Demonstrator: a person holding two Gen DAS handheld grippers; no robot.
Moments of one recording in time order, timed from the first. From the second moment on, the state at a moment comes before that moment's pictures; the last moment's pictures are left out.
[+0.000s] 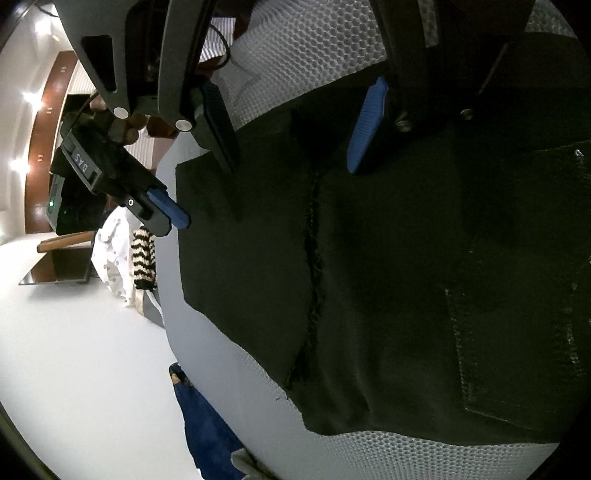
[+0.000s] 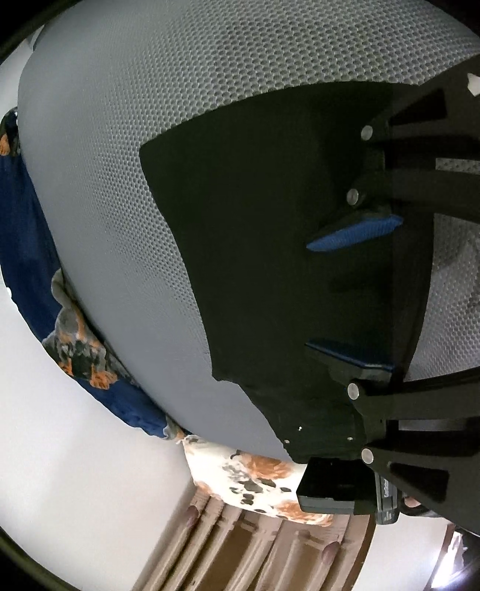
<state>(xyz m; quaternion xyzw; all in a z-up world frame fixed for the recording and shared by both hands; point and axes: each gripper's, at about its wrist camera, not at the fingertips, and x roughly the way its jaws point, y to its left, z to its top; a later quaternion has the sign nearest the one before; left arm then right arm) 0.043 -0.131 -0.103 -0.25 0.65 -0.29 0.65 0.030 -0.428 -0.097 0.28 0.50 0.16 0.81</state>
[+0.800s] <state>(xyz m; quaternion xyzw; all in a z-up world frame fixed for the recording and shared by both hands) 0.027 -0.153 -0.083 -0.20 0.61 -0.32 0.70 0.017 -0.440 -0.106 0.24 0.50 0.12 0.82</state>
